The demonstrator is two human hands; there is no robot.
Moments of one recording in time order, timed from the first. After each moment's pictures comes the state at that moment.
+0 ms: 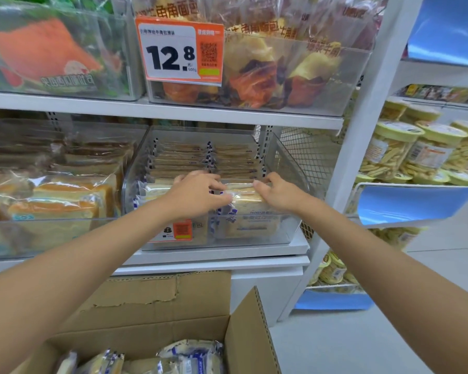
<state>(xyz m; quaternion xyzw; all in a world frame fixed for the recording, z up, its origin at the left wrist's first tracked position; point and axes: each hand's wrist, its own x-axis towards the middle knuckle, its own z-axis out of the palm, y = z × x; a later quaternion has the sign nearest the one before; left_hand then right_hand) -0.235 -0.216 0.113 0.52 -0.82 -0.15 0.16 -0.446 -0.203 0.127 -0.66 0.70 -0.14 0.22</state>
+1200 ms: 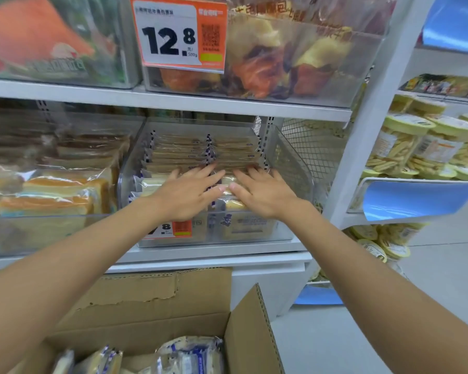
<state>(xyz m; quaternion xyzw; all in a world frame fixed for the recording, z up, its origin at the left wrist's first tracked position) -0.219 -0.224 0.099 0.50 -0.86 -0.07 0.04 -0.423 -0.219 0.099 -0.79 0.61 -0.02 0.00</state>
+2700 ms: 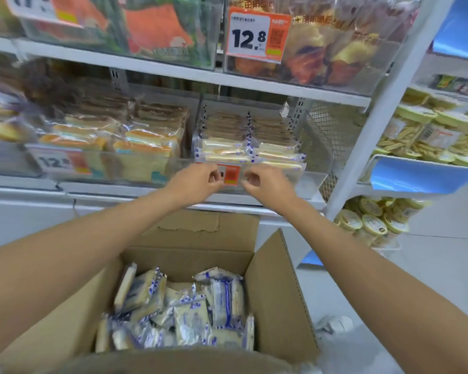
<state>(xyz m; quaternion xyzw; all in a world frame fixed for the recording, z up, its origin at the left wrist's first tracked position) -0.141 -0.113 0.087 0.55 -0.79 -0.16 0.22 -0.342 -0.112 0.092 -0.80 0.56 -0.20 0.06</state>
